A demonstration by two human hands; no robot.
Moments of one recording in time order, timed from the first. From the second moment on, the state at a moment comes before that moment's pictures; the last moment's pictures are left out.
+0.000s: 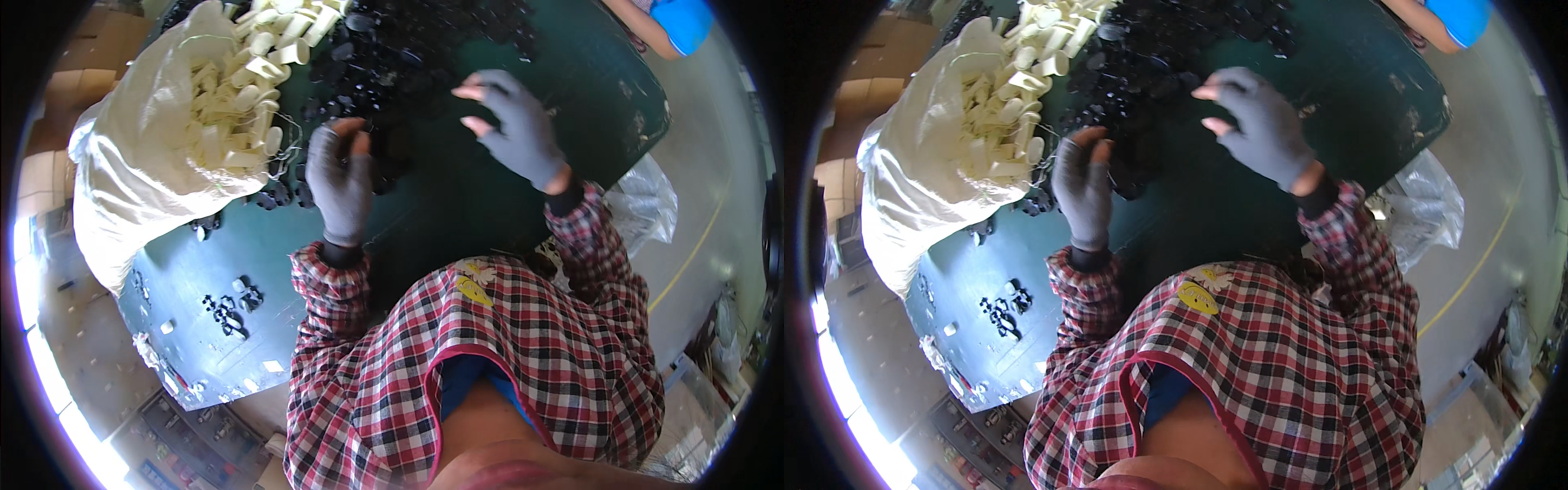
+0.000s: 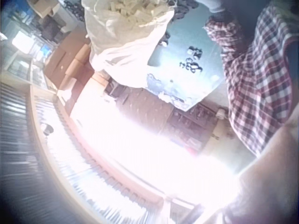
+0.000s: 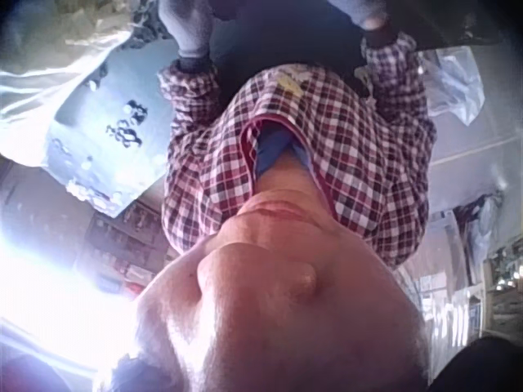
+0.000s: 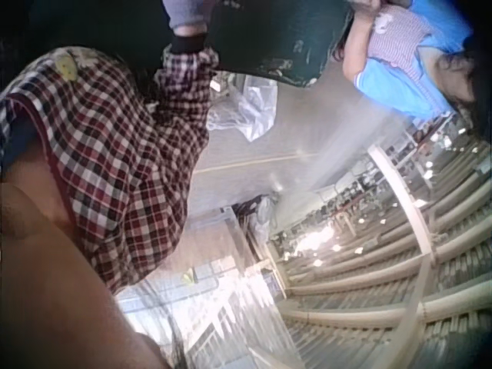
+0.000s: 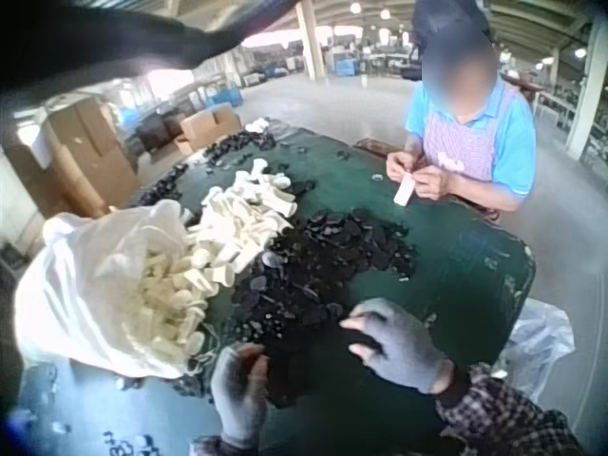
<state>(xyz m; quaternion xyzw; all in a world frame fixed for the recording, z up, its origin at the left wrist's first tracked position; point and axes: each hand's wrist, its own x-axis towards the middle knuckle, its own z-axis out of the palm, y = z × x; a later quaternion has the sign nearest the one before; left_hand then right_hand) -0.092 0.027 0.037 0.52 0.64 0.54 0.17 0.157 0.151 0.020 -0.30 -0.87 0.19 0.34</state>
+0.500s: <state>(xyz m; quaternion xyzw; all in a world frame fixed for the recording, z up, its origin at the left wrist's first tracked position) -0.202 0.160 0.023 0.43 0.86 0.24 -0.12 0.110 0.177 -0.003 -0.35 -0.64 0.46 0.51</state>
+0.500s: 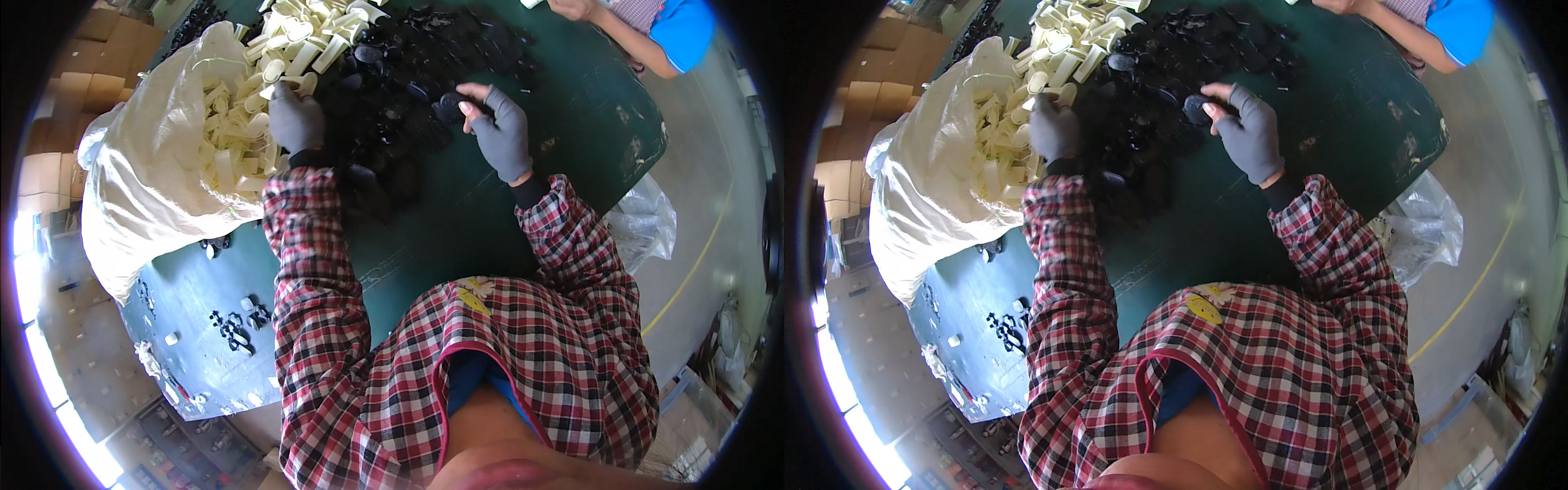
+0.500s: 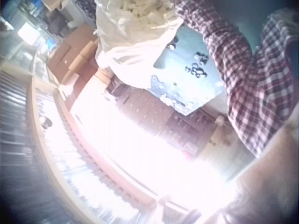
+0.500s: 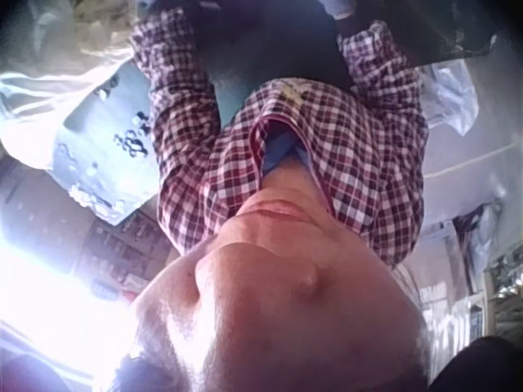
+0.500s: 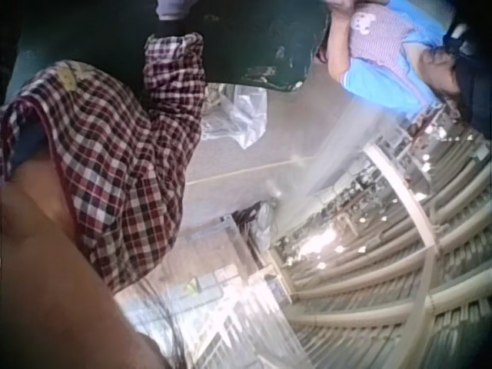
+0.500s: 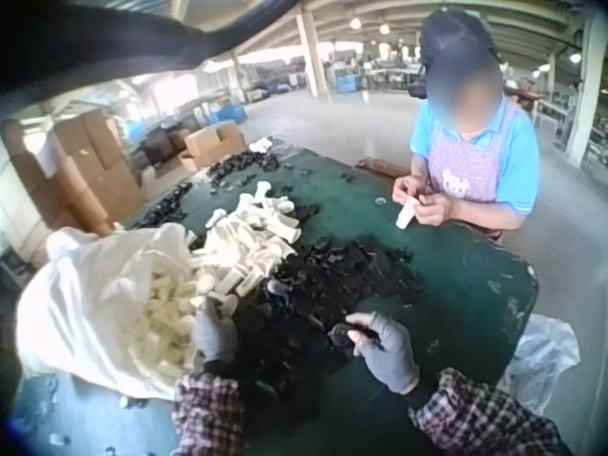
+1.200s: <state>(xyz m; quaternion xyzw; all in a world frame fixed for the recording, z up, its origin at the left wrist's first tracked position) 0.018 -0.006 0.022 0.36 0.54 0.58 0.49 0.176 0.064 0.004 -0.32 -0.73 0.35 0.49</state>
